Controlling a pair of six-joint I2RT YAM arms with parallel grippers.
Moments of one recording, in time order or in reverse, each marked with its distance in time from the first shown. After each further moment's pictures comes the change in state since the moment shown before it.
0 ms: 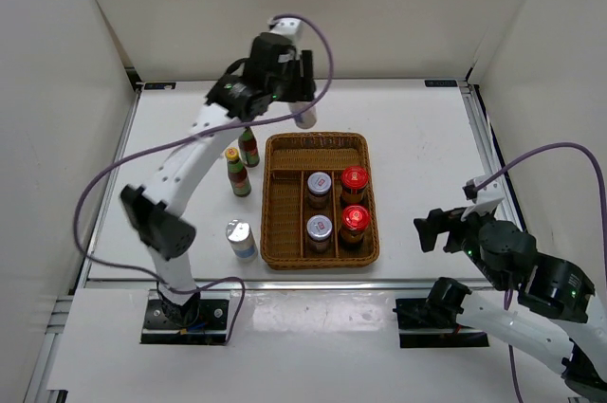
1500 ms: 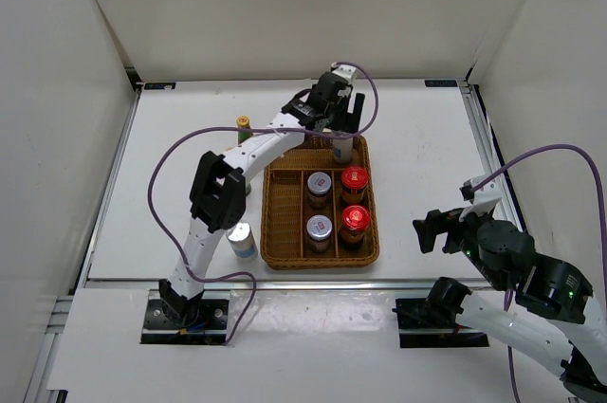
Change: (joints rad) left arm -0.098 0.504 0.053 0.294 0.048 0.056; right arm -0.025 -0.004 -0.011 0.005 -0.030 -0.023
